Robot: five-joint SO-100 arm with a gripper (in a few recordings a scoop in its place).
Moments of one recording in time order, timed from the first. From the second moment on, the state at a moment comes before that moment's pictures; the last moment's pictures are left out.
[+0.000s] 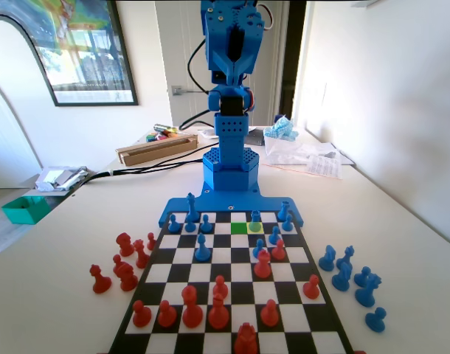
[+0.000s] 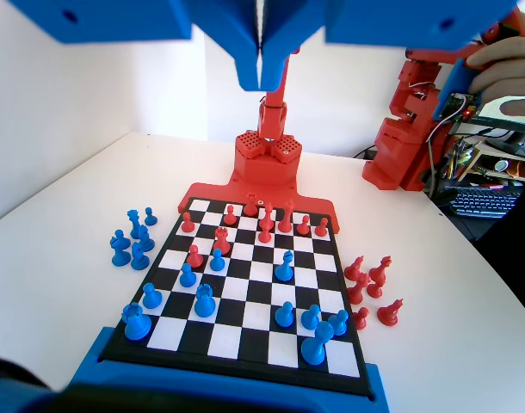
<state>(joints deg) 0.9 174.9 128.3 90.8 -98.2</state>
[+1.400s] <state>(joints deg) -2.6 142.4 110.7 101.7 -107.0</state>
